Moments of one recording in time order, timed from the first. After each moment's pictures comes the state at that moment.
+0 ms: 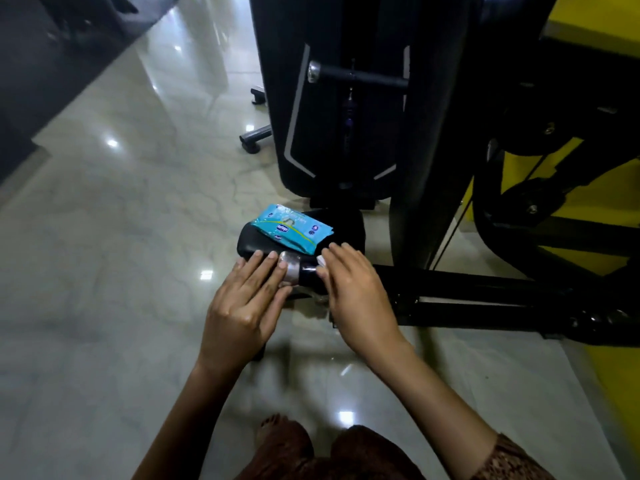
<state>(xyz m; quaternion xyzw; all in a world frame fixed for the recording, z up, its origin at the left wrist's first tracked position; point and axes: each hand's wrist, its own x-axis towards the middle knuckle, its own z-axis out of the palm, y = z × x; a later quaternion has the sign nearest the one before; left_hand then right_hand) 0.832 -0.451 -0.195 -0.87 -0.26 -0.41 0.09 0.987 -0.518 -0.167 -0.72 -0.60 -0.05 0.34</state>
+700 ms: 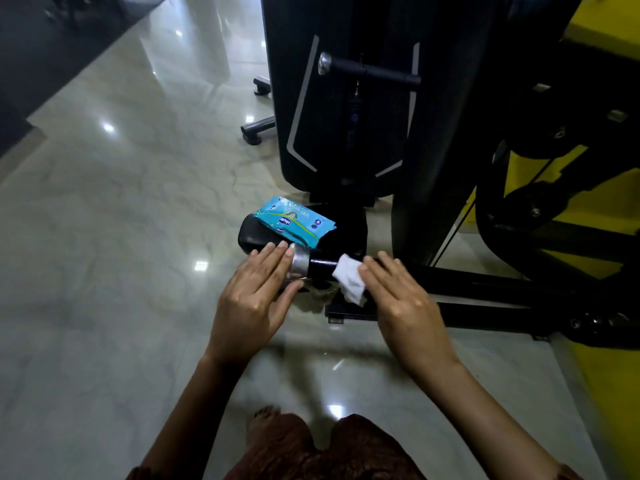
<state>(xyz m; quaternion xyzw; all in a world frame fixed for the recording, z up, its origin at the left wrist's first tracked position) 0.834 -0.452 -0.199 -0.86 -0.28 -0.42 0.03 1.018 -0.562 -0.175 -0.67 -0.67 -0.20 0.24</state>
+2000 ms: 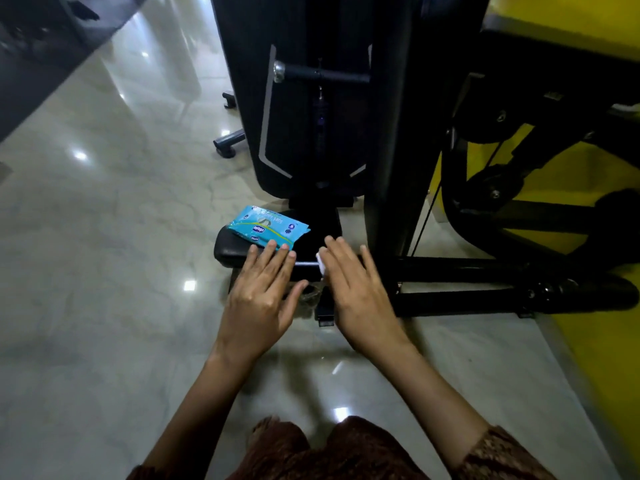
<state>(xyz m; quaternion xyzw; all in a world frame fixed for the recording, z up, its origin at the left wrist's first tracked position) 0.880 -0.463 -0.202 -0.88 -0.24 -0.40 0.09 1.018 -0.553 -0.192 -0.70 -0.63 -0.17 0.27</state>
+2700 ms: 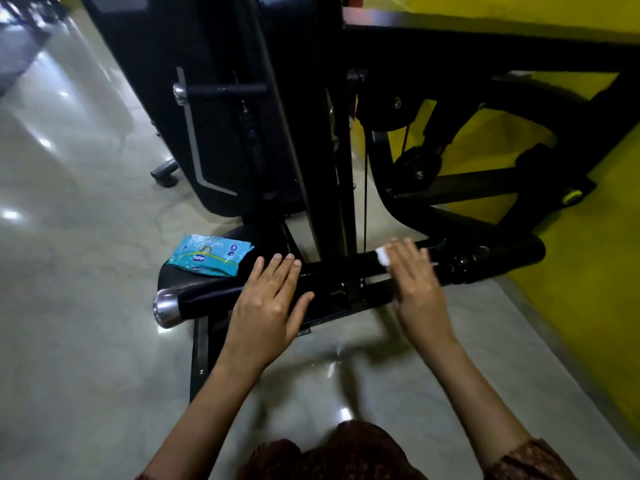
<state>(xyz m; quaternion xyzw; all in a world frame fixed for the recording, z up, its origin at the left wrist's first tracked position) 0.969 -0.496 -0.197 -0.94 -0.15 -0.32 0.03 1.139 -0.648 -0.220 -0.84 -0.44 -0.15 0.28</state>
